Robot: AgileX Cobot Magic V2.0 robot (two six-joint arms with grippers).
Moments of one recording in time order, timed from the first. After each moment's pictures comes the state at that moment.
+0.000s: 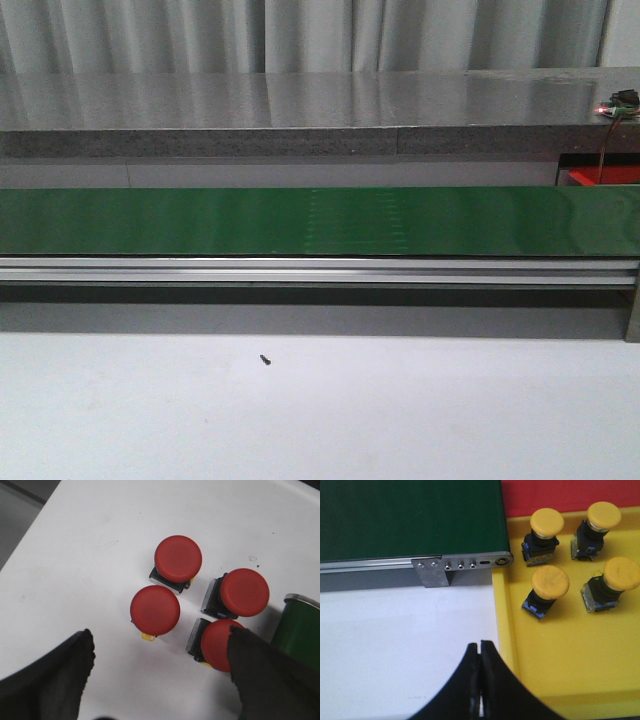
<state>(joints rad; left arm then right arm) 0.53 1.90 -1.56 -0.17 0.77 0.10 -0.07 0.54 -0.52 -0.03 0.76 0.11</state>
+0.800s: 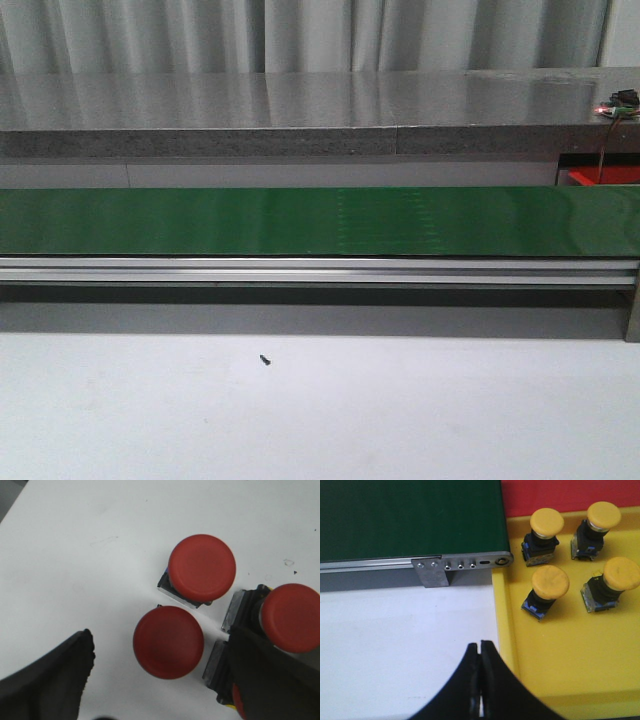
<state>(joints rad) 0.53 2.04 -1.59 -0.16 0.70 0.09 -0.07 0.54 -0.52 -0.03 0.76 0.11</state>
